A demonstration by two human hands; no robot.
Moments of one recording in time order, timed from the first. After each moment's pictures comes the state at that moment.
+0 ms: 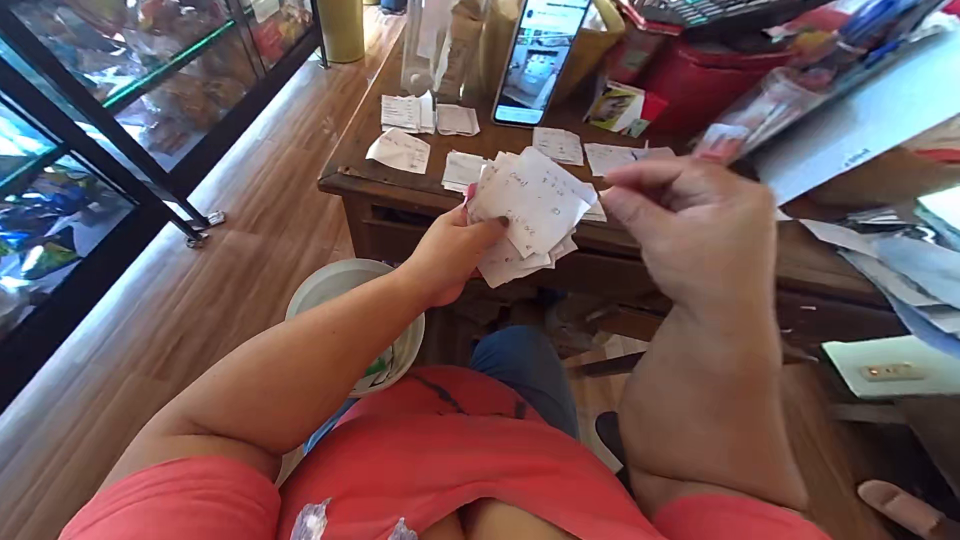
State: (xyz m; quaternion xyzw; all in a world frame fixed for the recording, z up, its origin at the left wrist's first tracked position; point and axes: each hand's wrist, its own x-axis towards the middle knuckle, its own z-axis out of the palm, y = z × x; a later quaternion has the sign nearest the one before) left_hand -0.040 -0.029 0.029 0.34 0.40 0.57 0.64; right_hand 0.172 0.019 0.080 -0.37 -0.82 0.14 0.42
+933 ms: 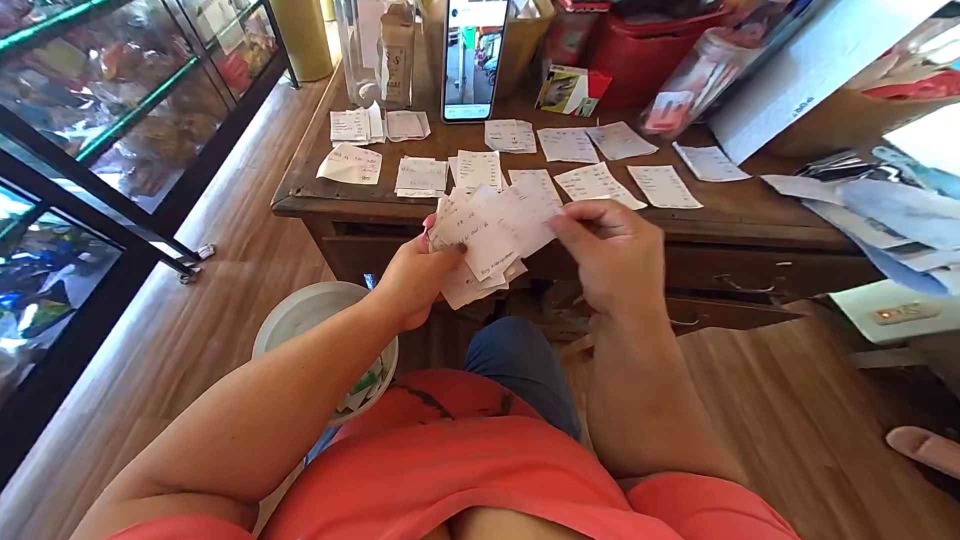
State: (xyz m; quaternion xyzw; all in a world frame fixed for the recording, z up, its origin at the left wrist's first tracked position) left_hand -0.030 -0.036 0.014 0.36 0.50 0.50 0.62; right_hand 0.192 0.016 0.012 -0.40 -0.71 0.27 0.52
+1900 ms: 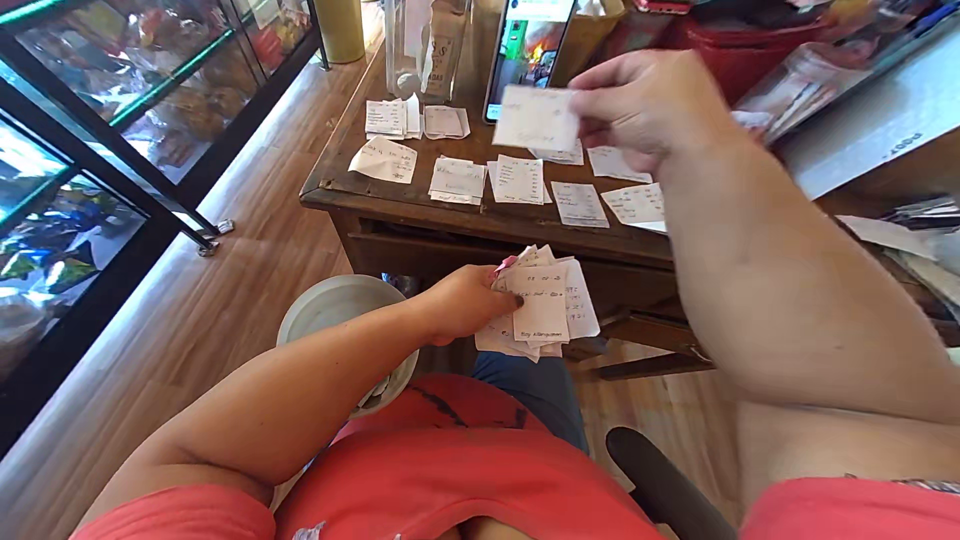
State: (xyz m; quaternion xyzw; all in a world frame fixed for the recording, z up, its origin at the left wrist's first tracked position) left_hand -0.030 -0.025 0.009 0.49 0.50 0.30 0.65; right_hand 0.134 0.150 0.110 -0.49 -0.72 0.37 0.34
